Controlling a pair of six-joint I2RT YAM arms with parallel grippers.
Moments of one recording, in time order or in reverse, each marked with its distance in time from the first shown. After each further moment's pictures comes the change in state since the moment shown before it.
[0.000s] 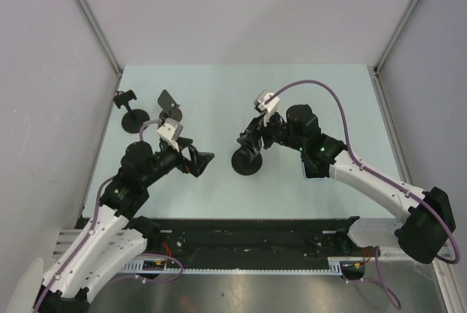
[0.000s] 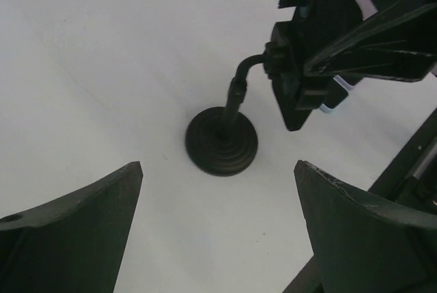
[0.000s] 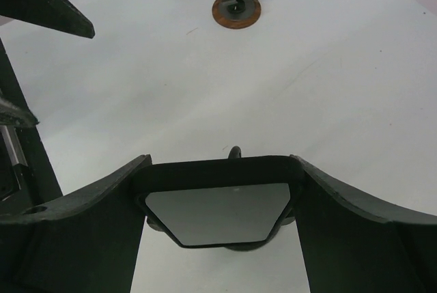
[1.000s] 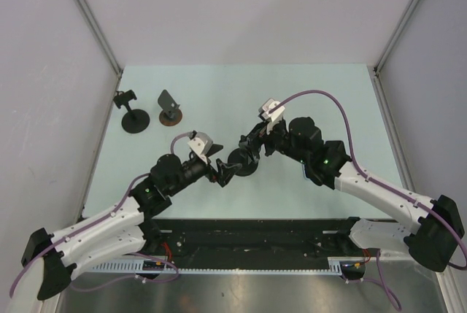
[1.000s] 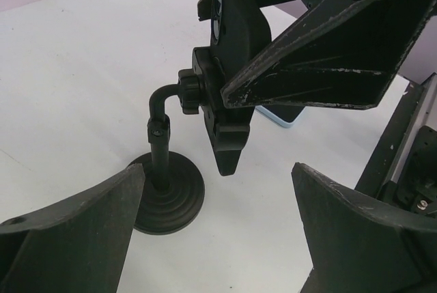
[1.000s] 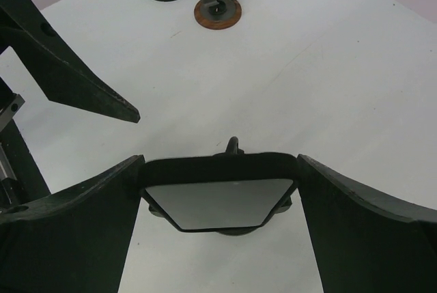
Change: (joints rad) left arm -0.389 0.162 -0.181 0.492 -0.209 -0.012; right arm 0.091 -0.106 -0.125 0.062 0.177 0.033
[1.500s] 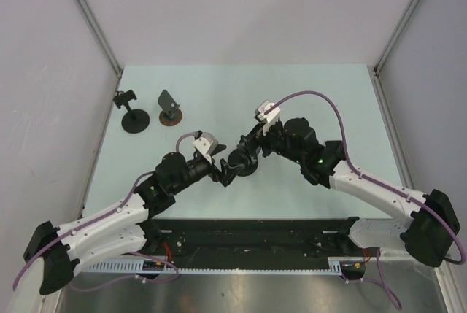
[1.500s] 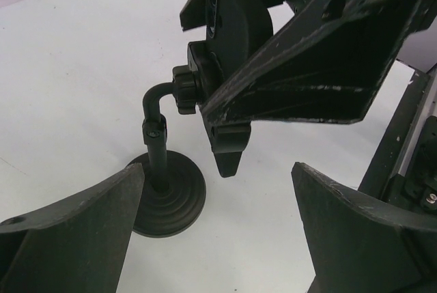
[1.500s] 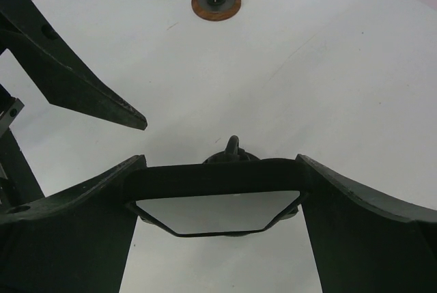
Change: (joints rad) left arm 0.000 0.060 -0.003 0.046 0.022 0.027; right arm 0.008 0.037 -0.010 0.037 0.015 0.000
